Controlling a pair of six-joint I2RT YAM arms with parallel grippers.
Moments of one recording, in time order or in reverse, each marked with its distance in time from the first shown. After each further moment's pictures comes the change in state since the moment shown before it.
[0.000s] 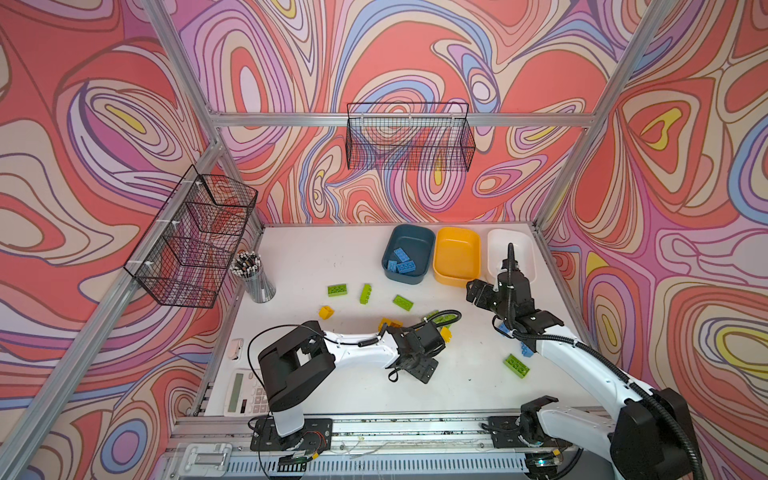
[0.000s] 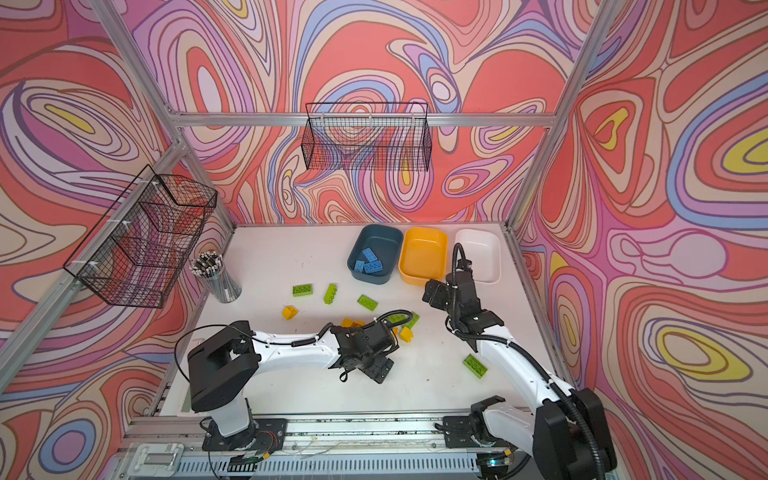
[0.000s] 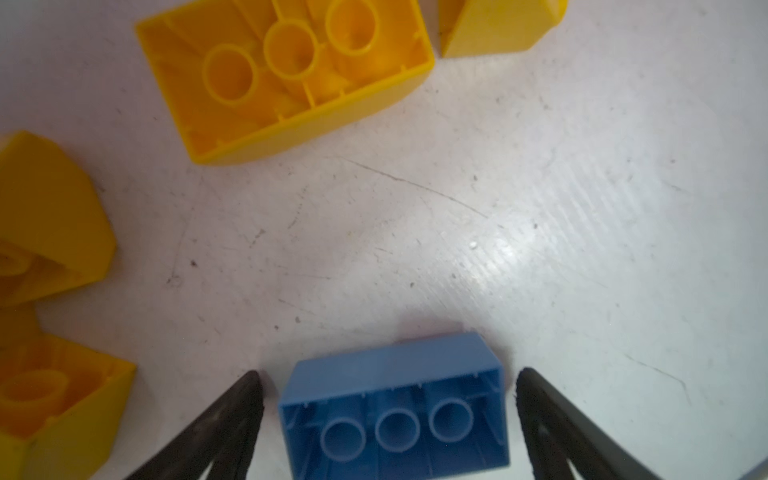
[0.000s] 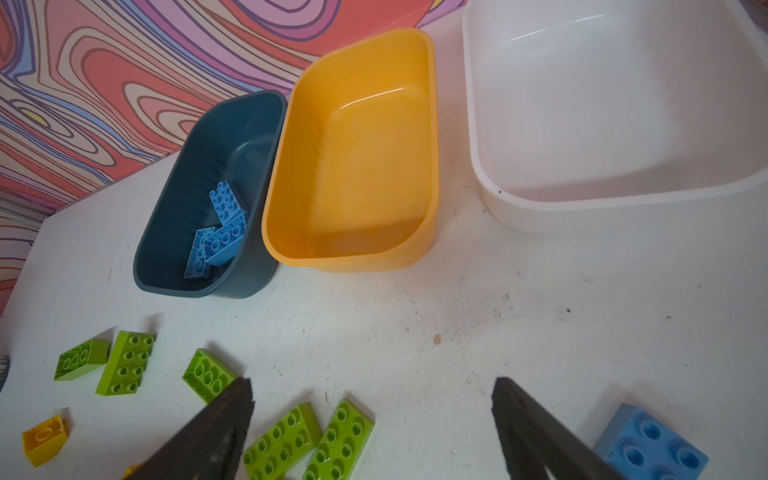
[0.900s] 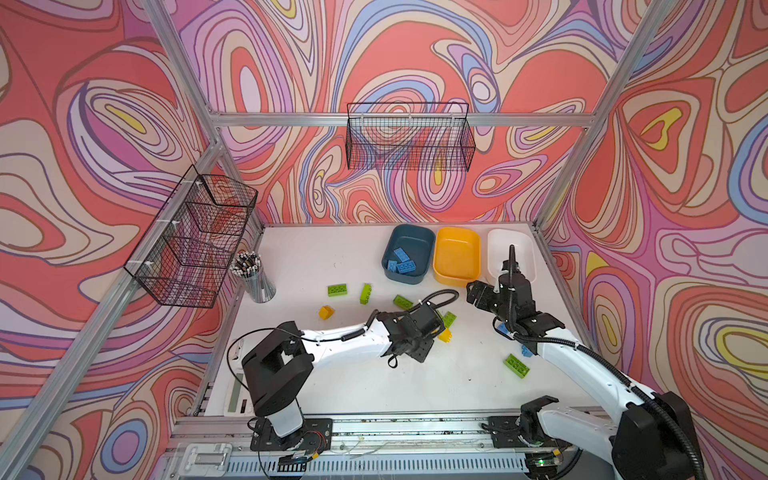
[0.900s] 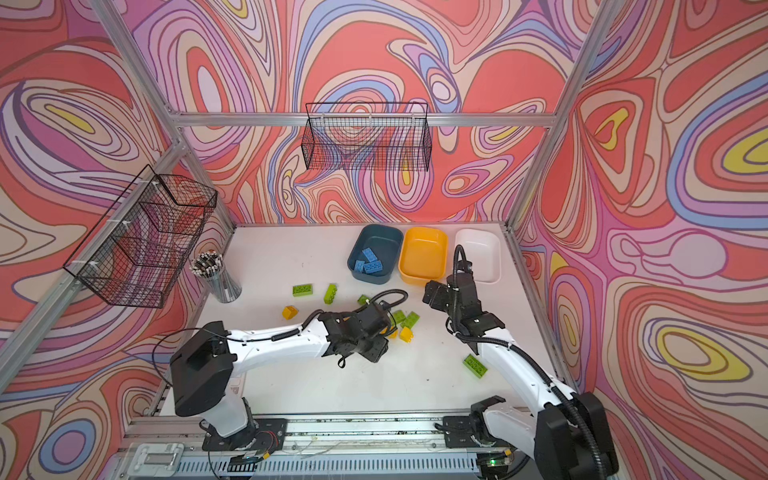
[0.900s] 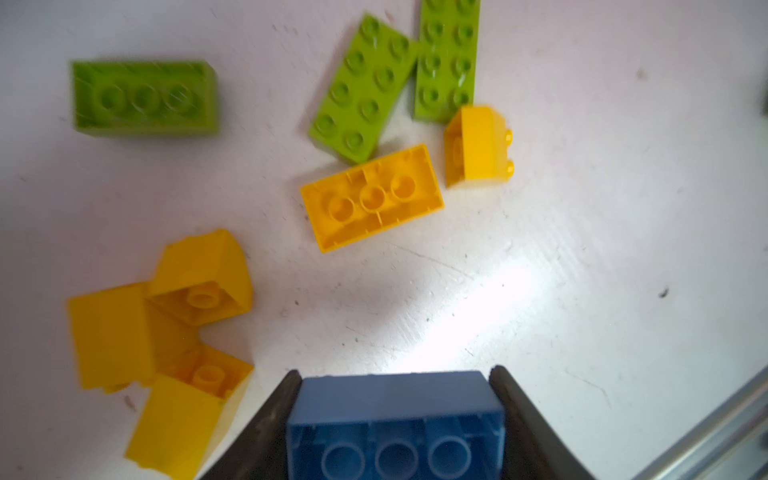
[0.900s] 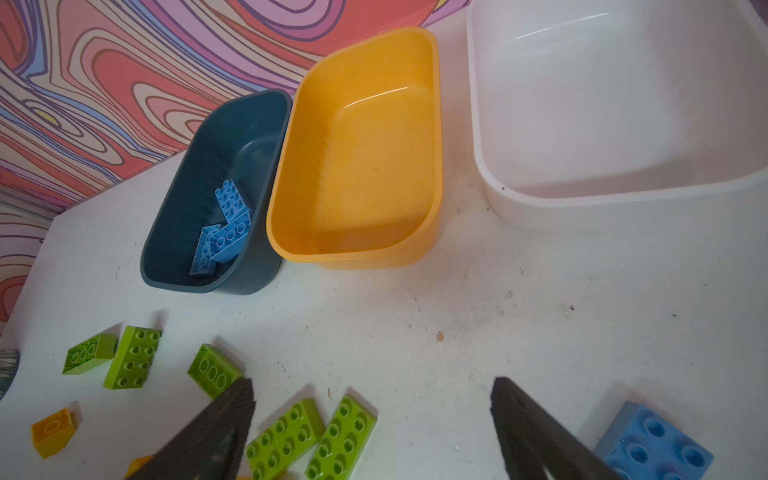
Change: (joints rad) left arm 0.095 -0.128 0.114 -0.092 -0.031 0.056; right arm 0.000 -0.032 -0.022 0.011 -0.018 0.000
